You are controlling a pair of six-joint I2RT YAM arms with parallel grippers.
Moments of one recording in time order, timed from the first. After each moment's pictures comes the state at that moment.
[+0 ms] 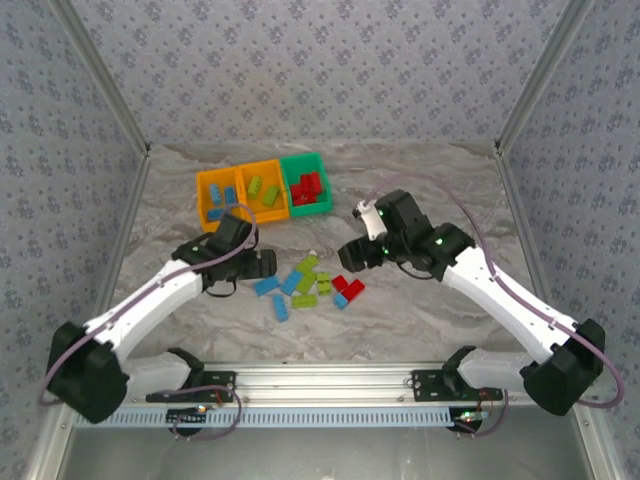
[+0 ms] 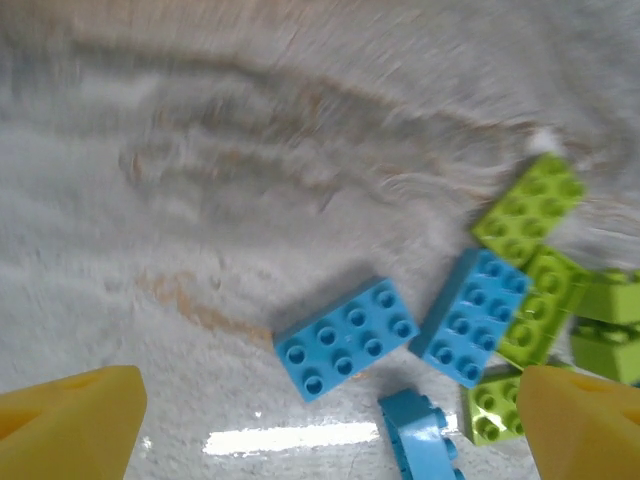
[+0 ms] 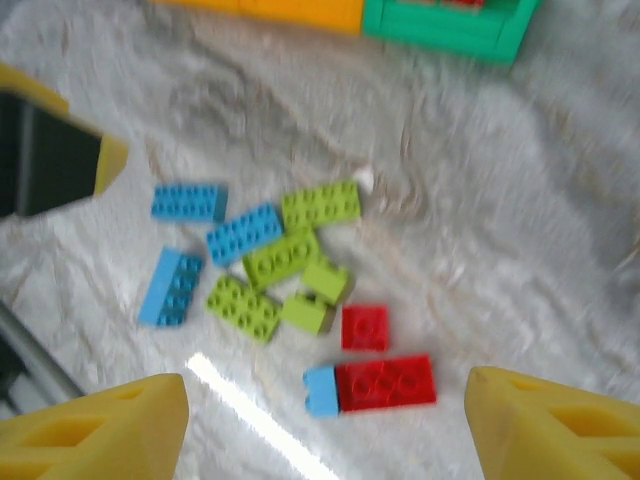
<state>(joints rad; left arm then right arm) -0.56 1.21 0.85 -0.73 -0.11 -0.62 0.67 1.21 1.11 -0.76 -0.17 0.19</state>
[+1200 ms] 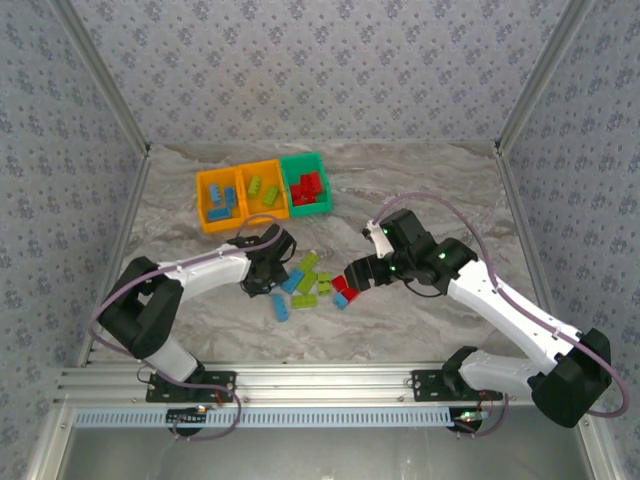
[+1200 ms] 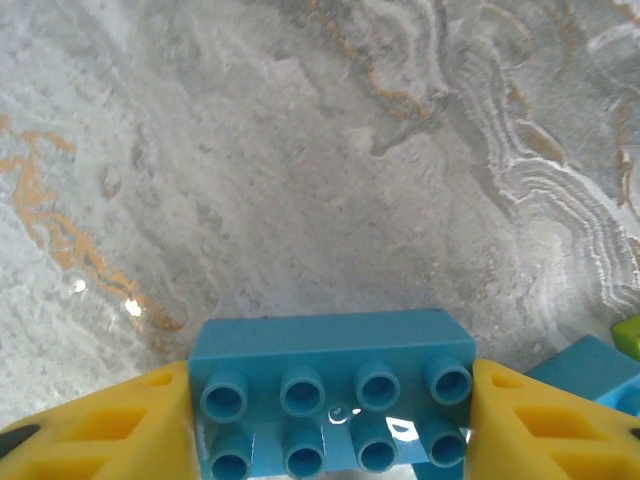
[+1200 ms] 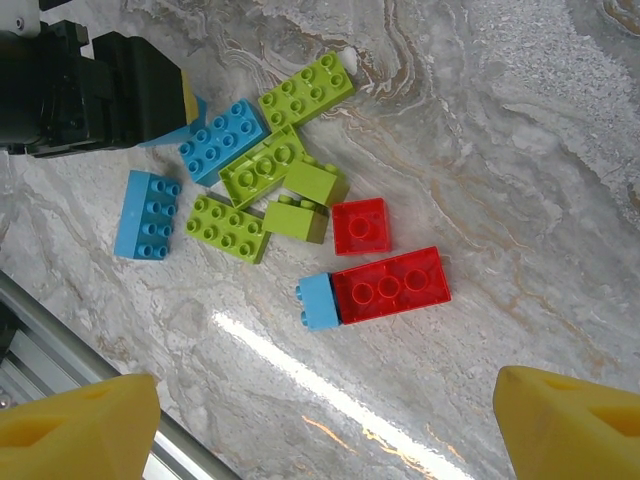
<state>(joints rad) -0.69 1.59 0.89 -0.63 -0.18 -1.14 0.67 1.14 0.98 -0.79 -0.19 0.29</state>
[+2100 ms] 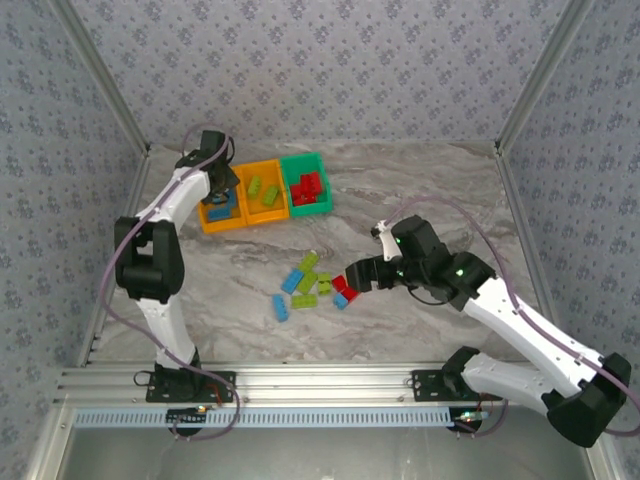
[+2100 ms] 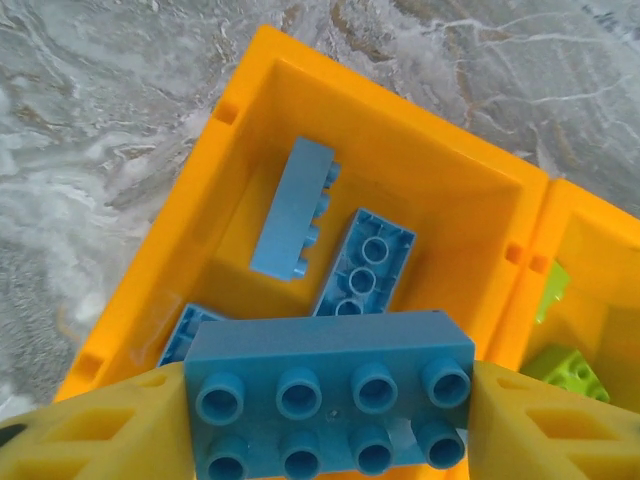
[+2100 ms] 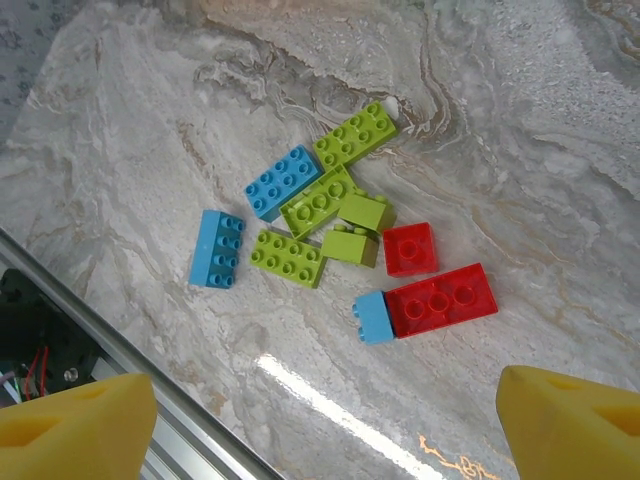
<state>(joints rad) -0.17 1.95 1.62 -0.69 -0.27 -0.76 0.71 0.99 0.94 -0.74 -0.19 0.41</state>
